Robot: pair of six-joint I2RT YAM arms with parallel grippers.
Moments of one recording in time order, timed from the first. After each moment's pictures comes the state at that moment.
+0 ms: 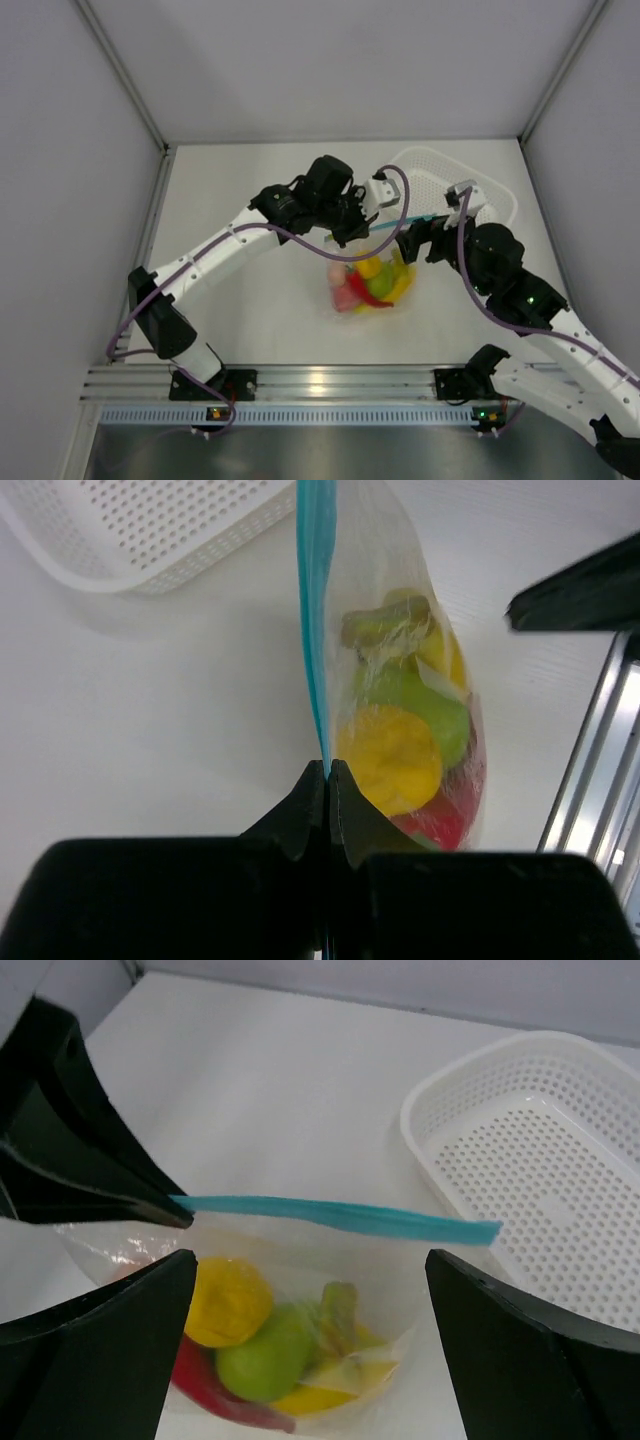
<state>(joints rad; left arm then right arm) -0.85 1.61 1.65 -0.74 0.32 0.32 0.71 0.72 0.87 -0.34 0.19 0.14</state>
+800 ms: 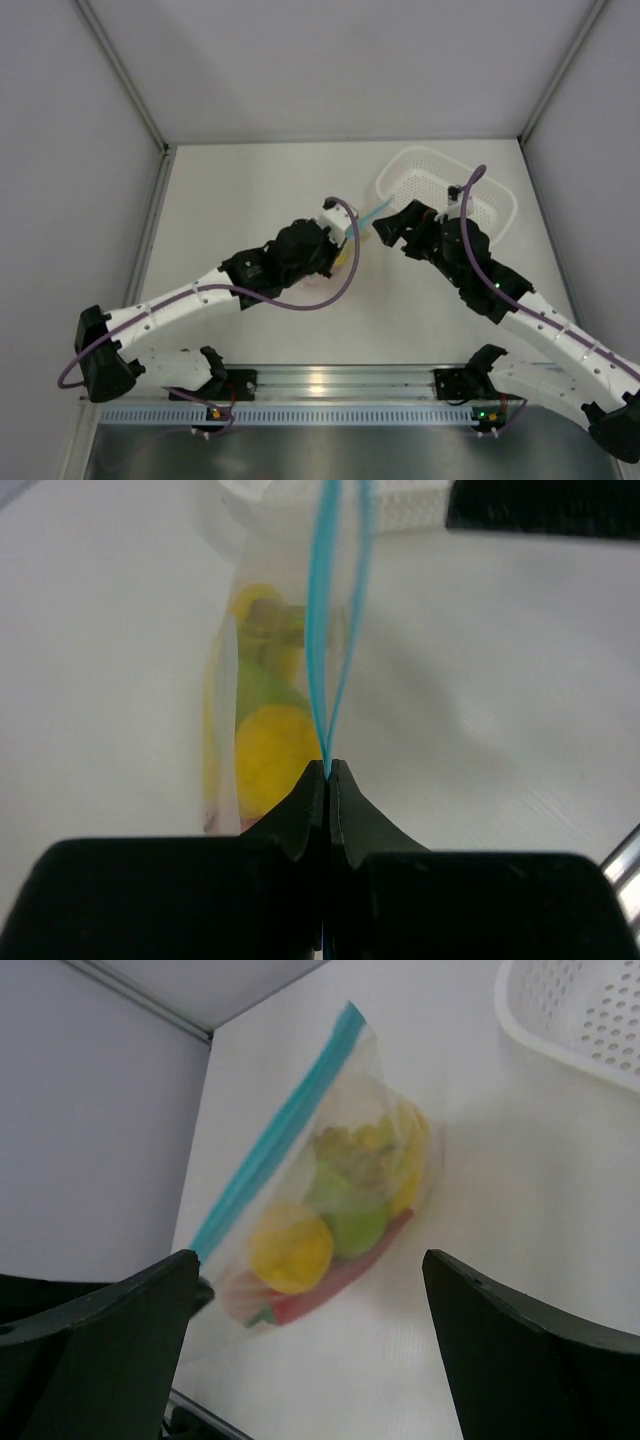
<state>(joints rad) -0.96 1.21 1.14 -0.34 -0.21 -0.05 0.71 0.86 0.81 -0.21 0.24 0.83</state>
